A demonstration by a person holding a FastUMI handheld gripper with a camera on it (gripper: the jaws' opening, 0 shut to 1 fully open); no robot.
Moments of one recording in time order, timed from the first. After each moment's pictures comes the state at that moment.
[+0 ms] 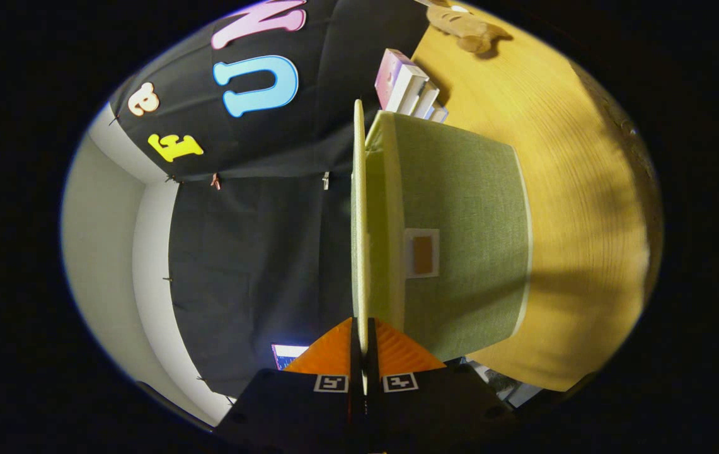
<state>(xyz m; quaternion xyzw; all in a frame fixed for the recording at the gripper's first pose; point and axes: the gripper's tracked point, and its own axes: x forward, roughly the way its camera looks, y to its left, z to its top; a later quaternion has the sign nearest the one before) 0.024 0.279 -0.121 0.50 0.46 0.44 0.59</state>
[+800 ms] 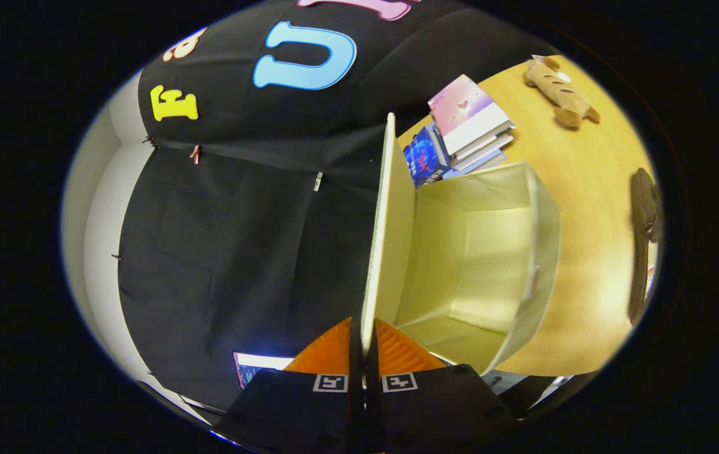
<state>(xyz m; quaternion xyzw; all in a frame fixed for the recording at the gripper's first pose) 0.043 0.369 0.009 0.40 0.47 0.40 0.68</state>
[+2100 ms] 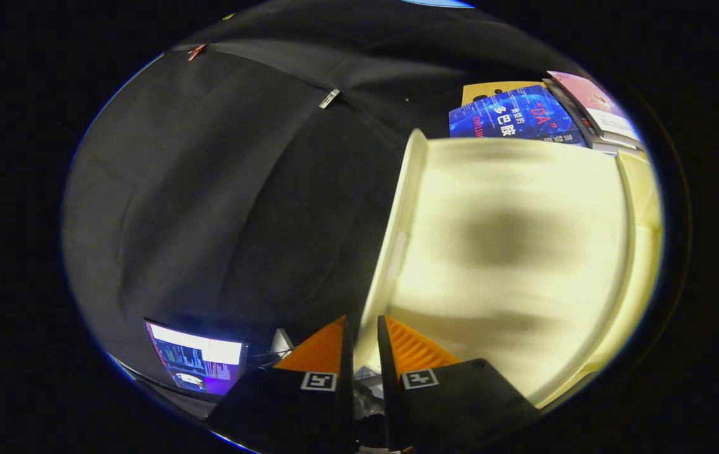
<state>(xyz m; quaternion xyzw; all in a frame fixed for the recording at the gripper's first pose) 0.007 0.644 -0.094 0.20 0.51 0.44 0.72</state>
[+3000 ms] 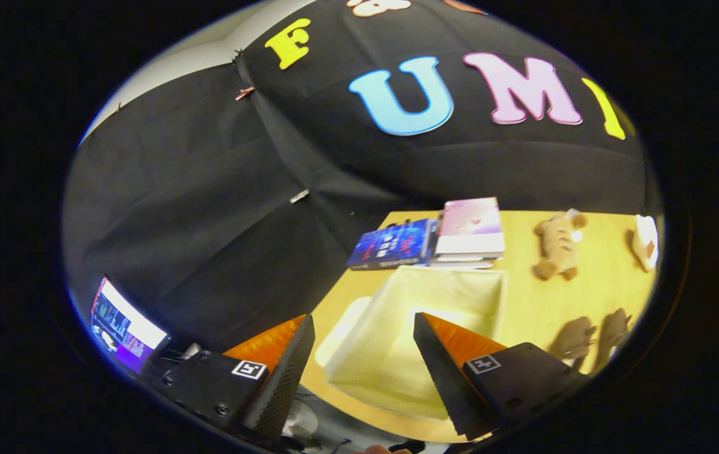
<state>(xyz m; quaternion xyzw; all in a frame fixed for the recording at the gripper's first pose) 0.065 0.311 -0.008 0.12 0.25 0.33 0.90</state>
